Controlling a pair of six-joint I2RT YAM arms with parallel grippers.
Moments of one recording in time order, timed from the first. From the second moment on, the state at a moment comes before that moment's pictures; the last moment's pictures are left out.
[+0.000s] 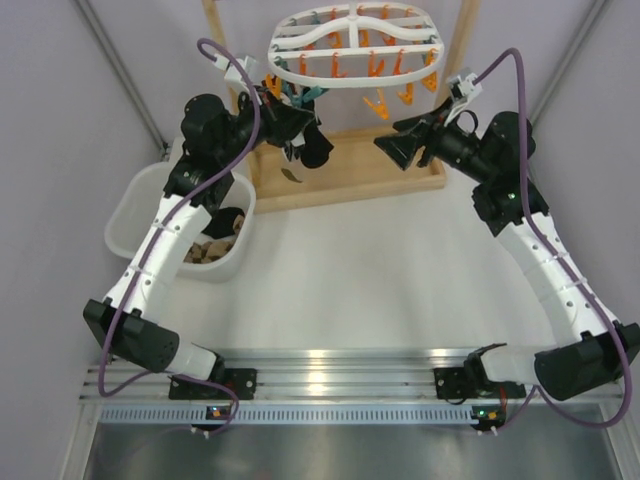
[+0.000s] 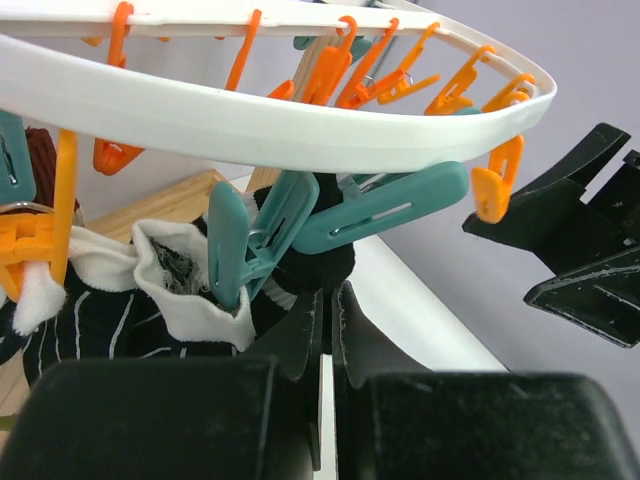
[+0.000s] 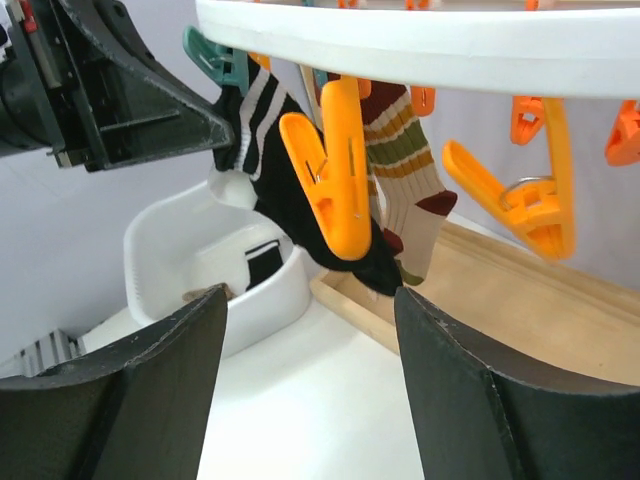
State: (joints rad) left arm -0.37 1.45 1.63 -0.08 0.43 -0.47; right arm 0.32 1.28 1.40 0.01 -0.58 0.29
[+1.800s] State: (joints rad) left arm -0.30 1.45 1.62 -0.07 0.50 -0.50; right arm 0.14 1.40 1.57 0.20 -0.53 0.22
